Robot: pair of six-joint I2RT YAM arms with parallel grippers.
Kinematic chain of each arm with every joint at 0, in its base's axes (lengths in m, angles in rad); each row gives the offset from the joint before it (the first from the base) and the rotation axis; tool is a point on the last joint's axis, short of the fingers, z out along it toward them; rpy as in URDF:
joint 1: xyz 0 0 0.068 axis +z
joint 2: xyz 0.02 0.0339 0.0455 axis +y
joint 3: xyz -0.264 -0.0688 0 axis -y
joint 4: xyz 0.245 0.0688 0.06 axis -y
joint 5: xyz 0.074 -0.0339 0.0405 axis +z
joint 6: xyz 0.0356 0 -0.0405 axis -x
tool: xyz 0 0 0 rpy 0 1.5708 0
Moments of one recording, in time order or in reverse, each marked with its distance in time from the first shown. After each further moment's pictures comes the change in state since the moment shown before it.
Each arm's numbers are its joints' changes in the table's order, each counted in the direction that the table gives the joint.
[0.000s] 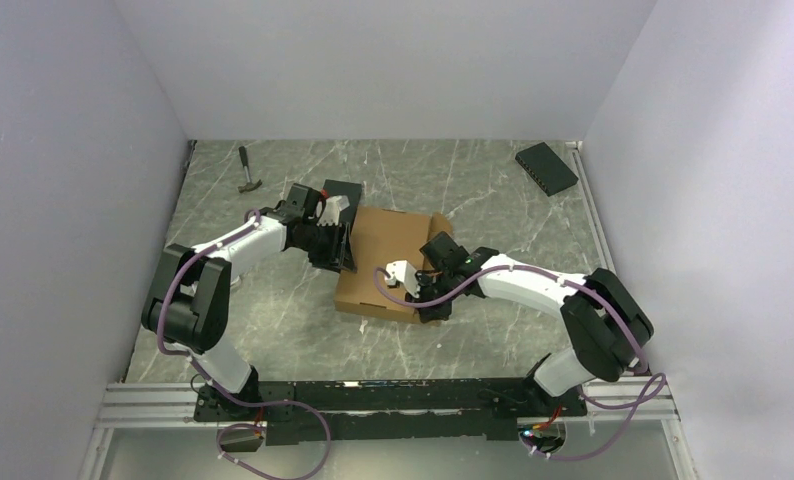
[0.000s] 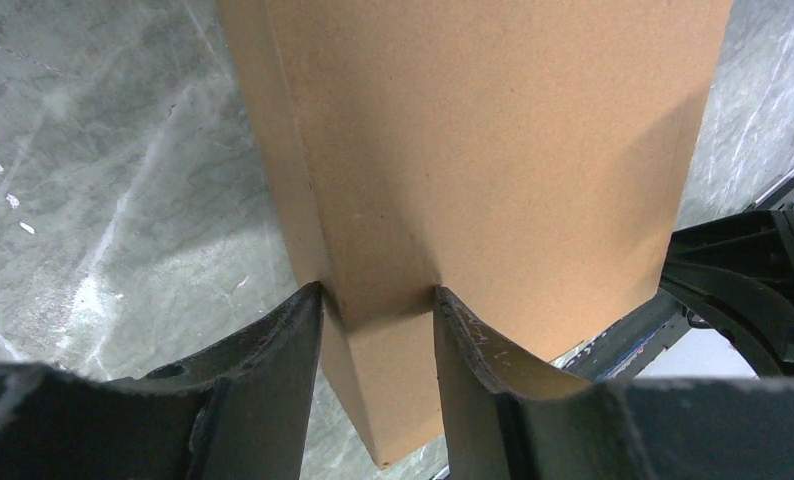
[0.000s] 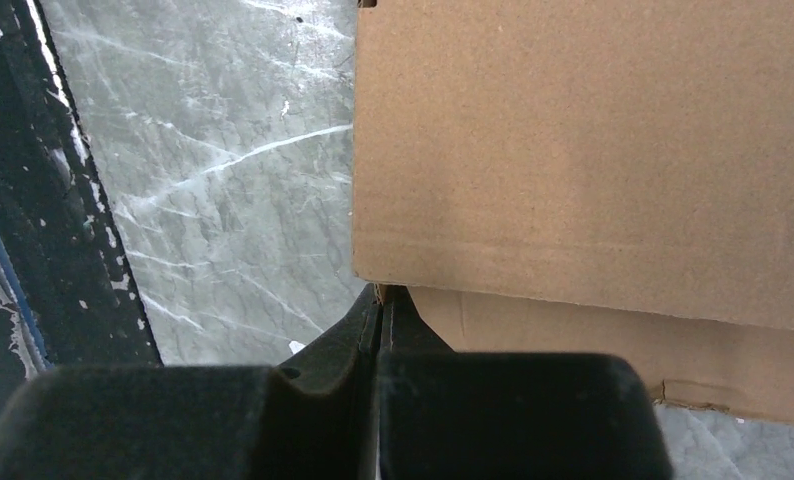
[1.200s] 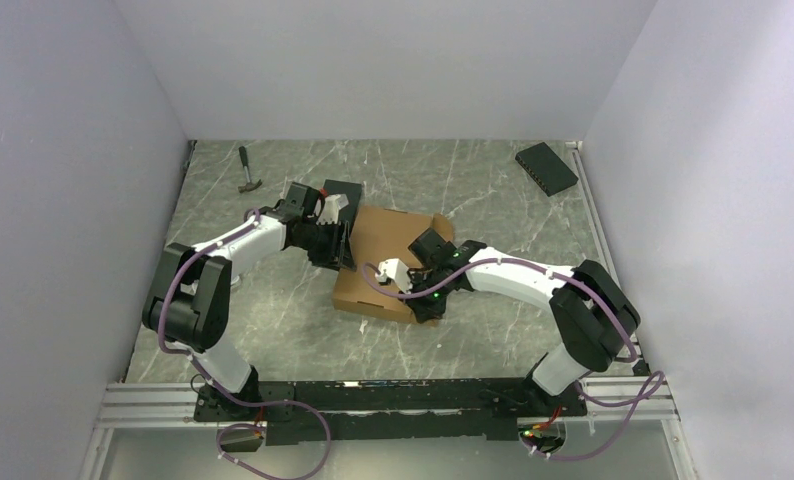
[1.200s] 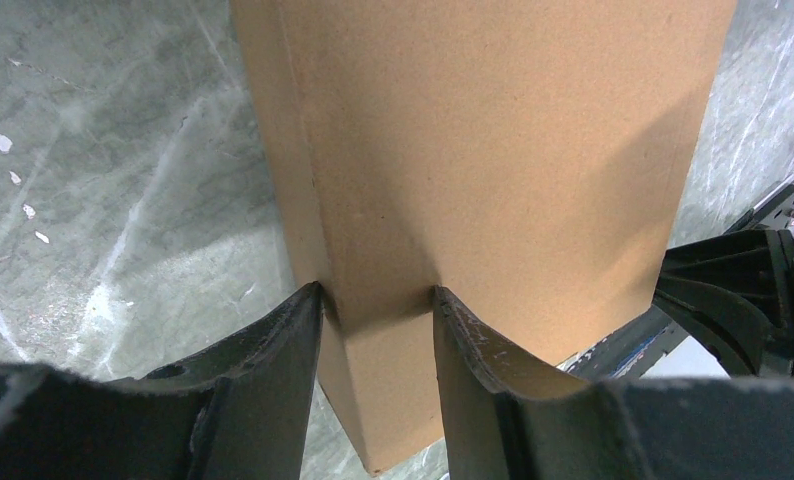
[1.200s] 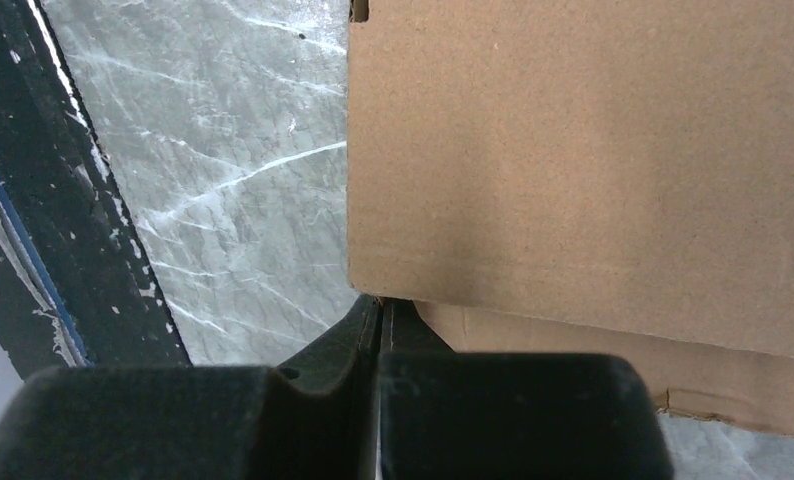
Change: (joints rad) left arm 0.006 0.008 0.004 0.011 -0.004 0.000; right arm 0.039 0.074 0.101 -0.089 -0.045 -0.071
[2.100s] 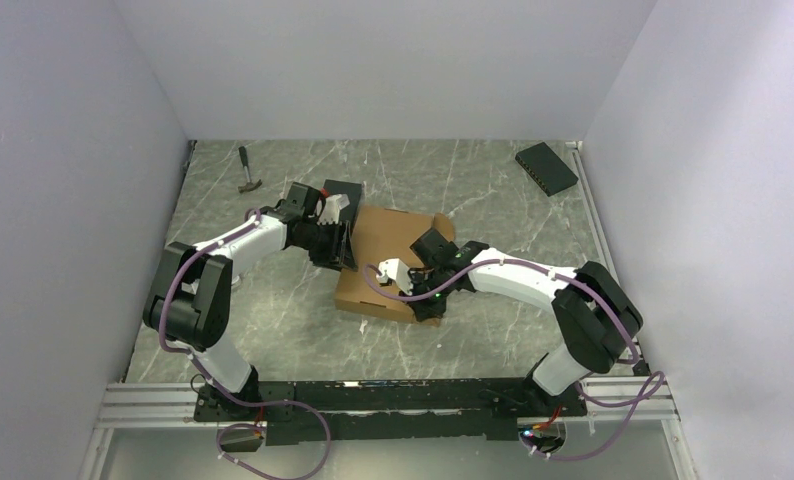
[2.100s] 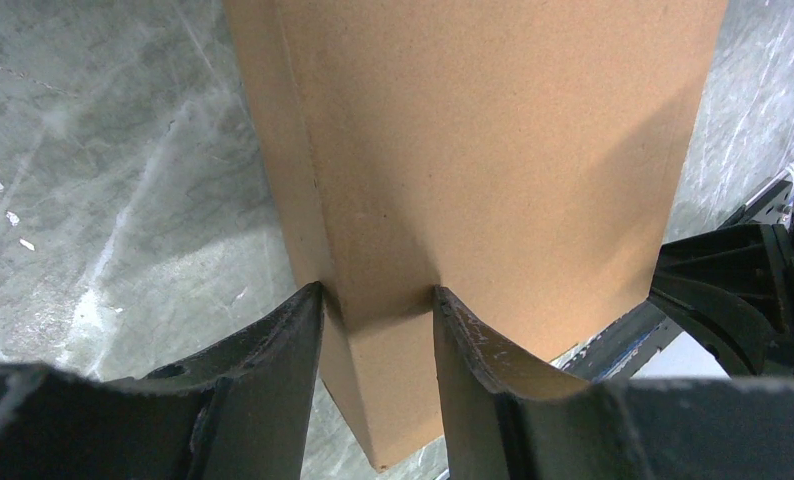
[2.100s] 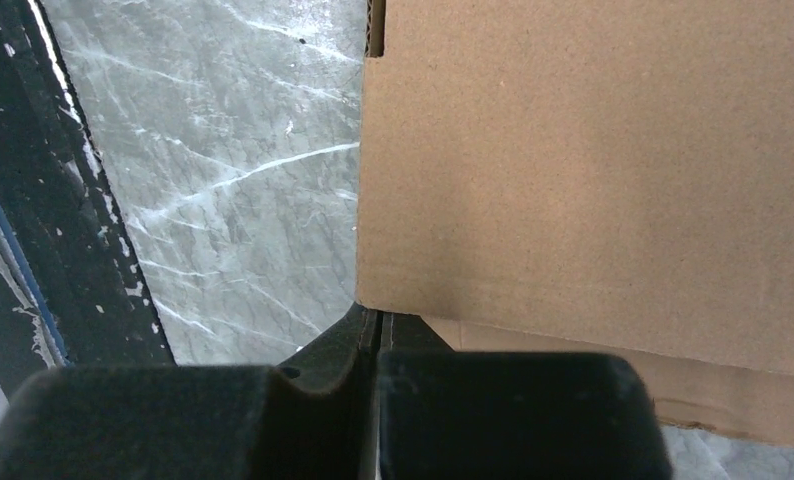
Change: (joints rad) left arm 0.000 0.007 0.004 0.000 -0.011 0.000; right arm -0.017 -0.011 -0.015 0.023 0.014 0.043
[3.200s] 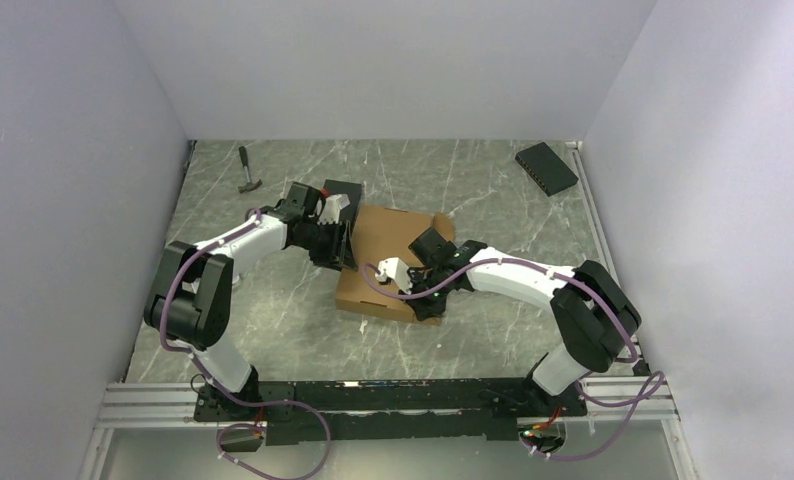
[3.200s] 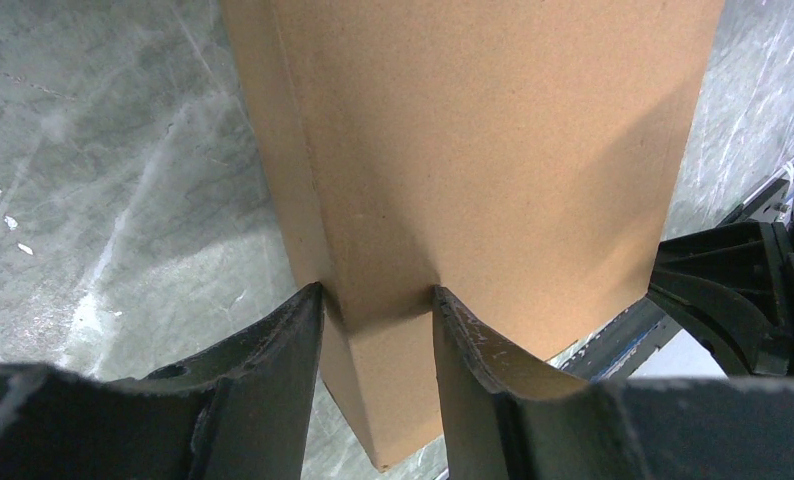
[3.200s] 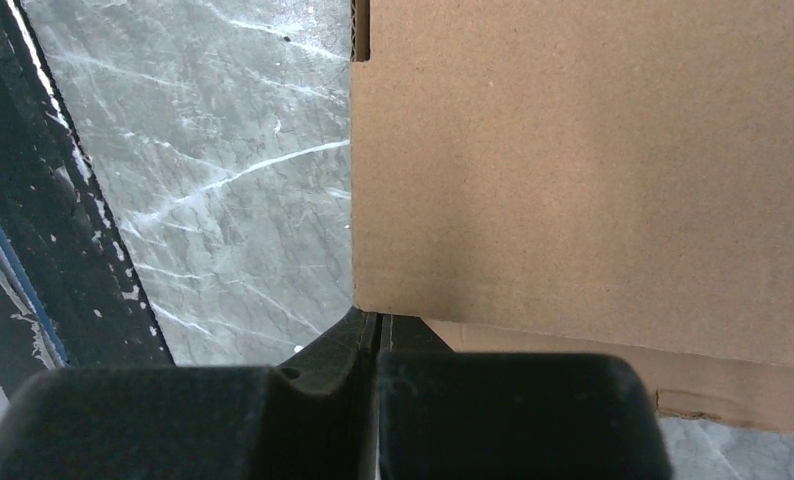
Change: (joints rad) left arm 0.000 0.006 0.002 0.004 -0.010 0.000; right arm 0.005 0.011 0.012 -0.009 -0.035 -0.023
